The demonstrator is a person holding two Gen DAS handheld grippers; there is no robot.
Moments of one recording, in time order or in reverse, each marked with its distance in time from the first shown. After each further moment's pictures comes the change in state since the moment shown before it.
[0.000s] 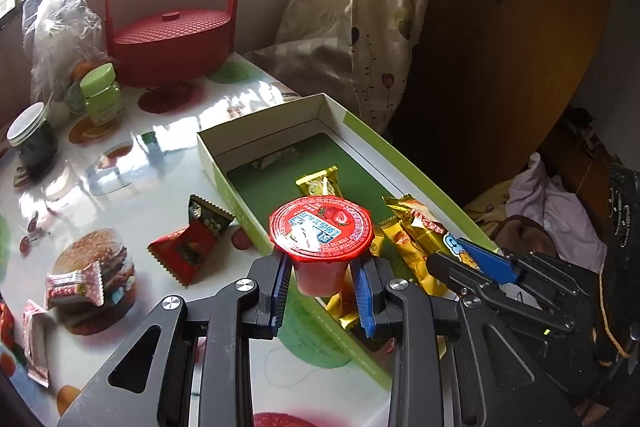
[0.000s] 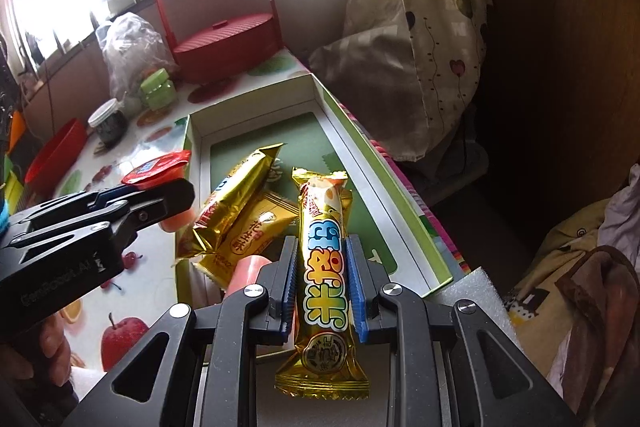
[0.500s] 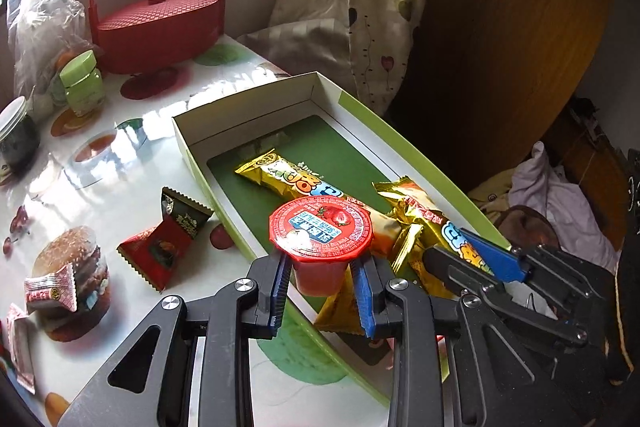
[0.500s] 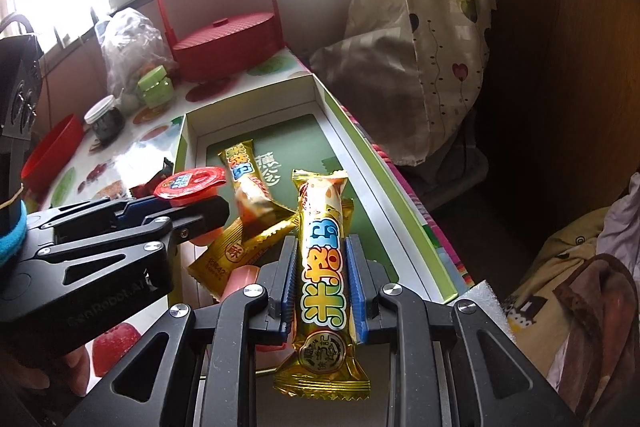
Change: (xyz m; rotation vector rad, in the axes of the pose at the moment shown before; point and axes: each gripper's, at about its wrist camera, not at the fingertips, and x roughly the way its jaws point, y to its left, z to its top) left arm 0.025 -0.005 0.001 -0.003 0.053 -0.009; right arm 0.008 0.003 0.002 -0.018 -0.003 -0.011
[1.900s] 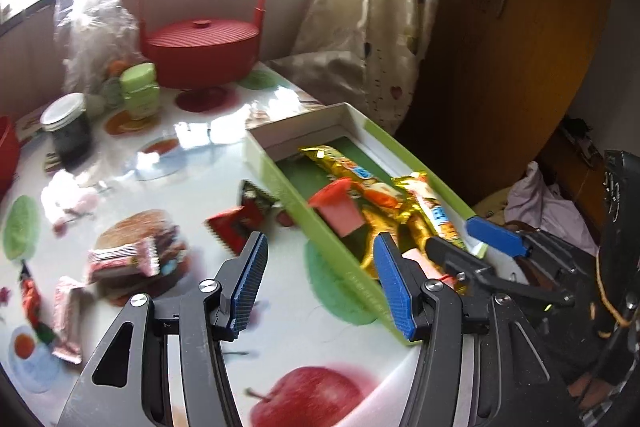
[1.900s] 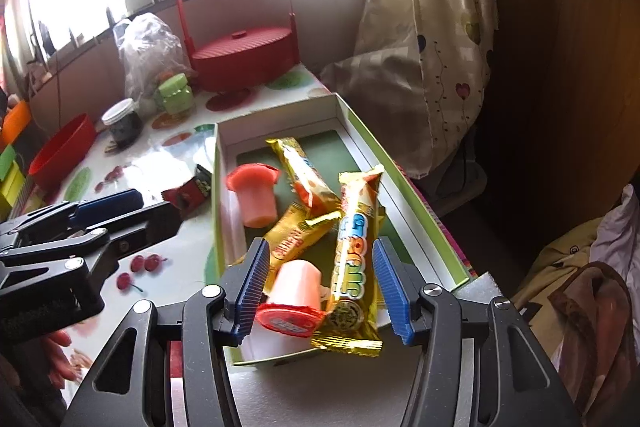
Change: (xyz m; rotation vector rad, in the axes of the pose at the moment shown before) left arm -0.076 0.035 -0.022 -0.030 -0.101 0.025; right arm -0.029 0.029 -0.002 -0.029 -0.052 -0.005
